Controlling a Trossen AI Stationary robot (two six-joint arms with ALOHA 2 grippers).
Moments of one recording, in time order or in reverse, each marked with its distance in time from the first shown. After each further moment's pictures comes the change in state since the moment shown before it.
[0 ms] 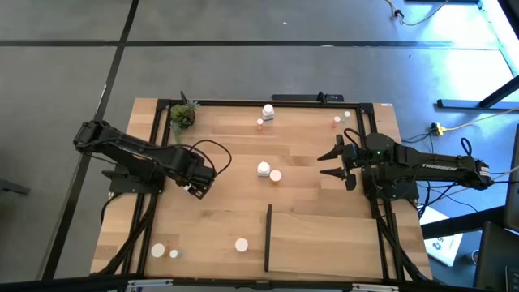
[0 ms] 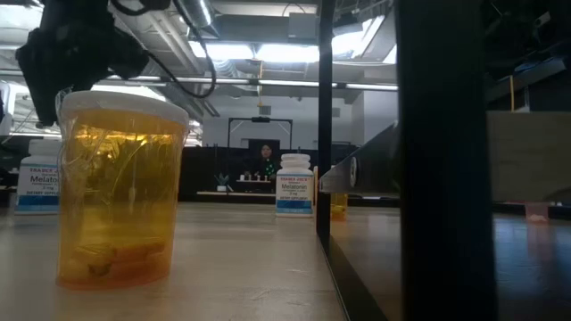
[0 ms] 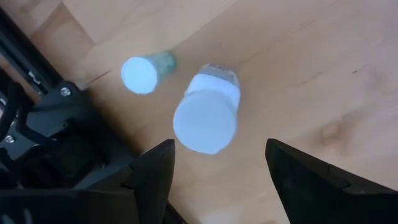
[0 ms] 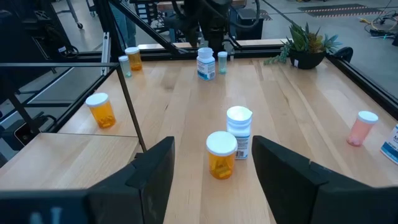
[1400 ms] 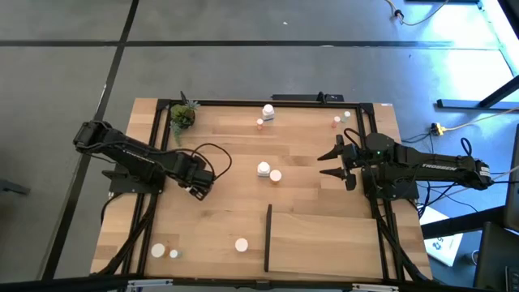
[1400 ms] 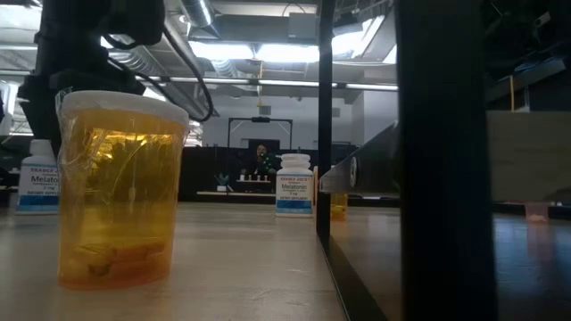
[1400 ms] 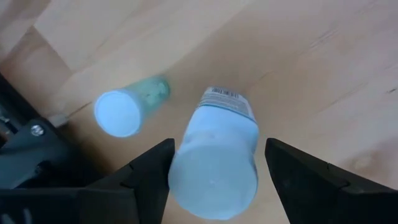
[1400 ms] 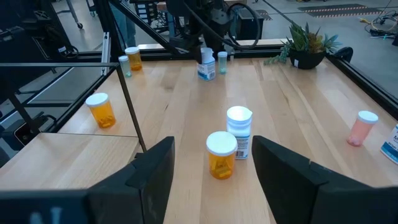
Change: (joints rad) left arm 0.000 0.000 -0.165 0.205 -0.060 0.055; right arm 0.000 0.000 0.000 0.000 0.000 0.000
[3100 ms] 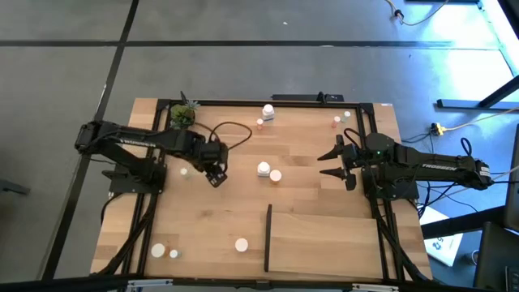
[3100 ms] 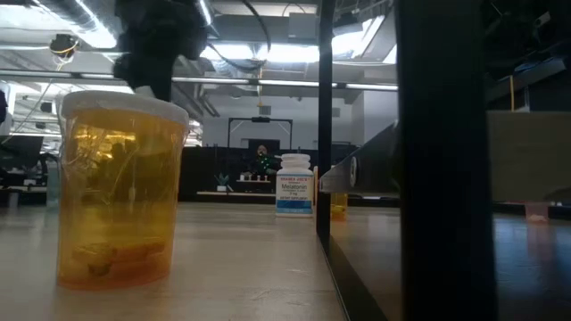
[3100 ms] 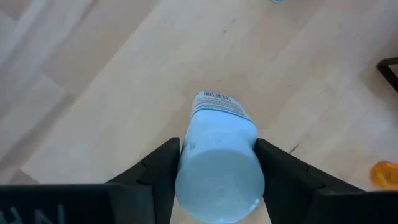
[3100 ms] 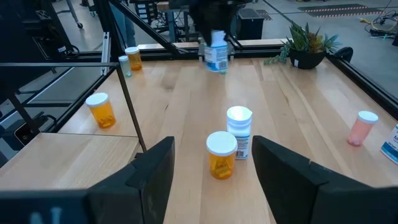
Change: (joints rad) left arm 0.224 0.022 0.313 0.039 0.021 0.450; right arm 0.000 0.000 0.000 0.000 0.000 0.000
